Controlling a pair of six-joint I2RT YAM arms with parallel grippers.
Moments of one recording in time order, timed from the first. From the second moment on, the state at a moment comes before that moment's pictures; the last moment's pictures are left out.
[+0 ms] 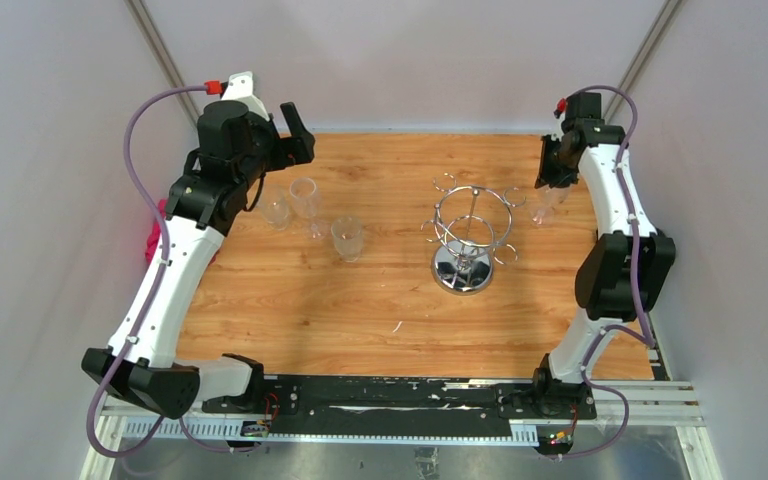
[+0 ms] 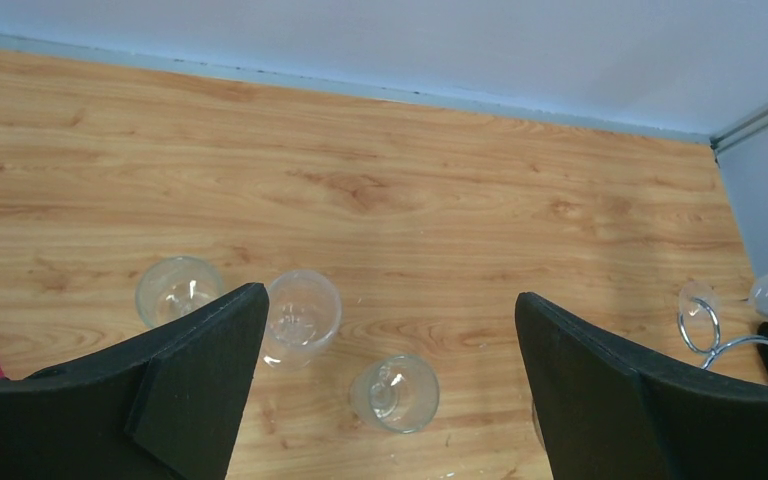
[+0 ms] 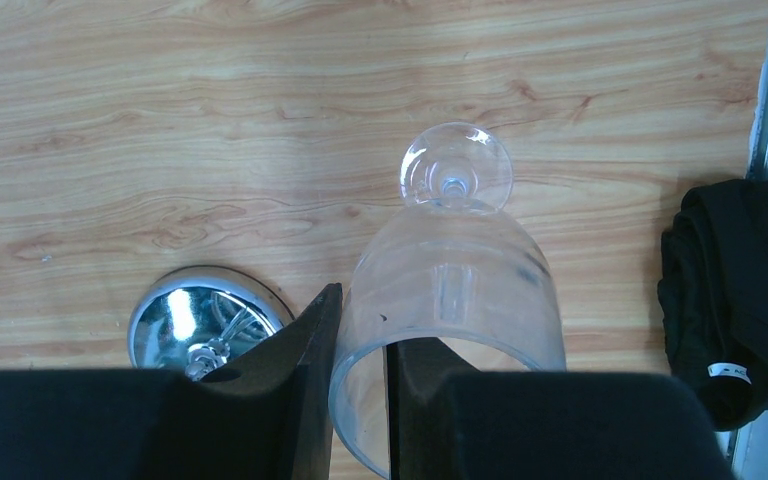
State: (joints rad) left arm -0.29 1.25 1.53 -0.56 -0.12 -0.34; right arm -0.06 1.79 1.76 -0.95 -0.06 0.08
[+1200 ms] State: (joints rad) left arm -0.29 1.28 1.53 -0.56 -0.12 -0.34; right arm -0.11 1.88 1.75 -0.92 -0.14 0.08
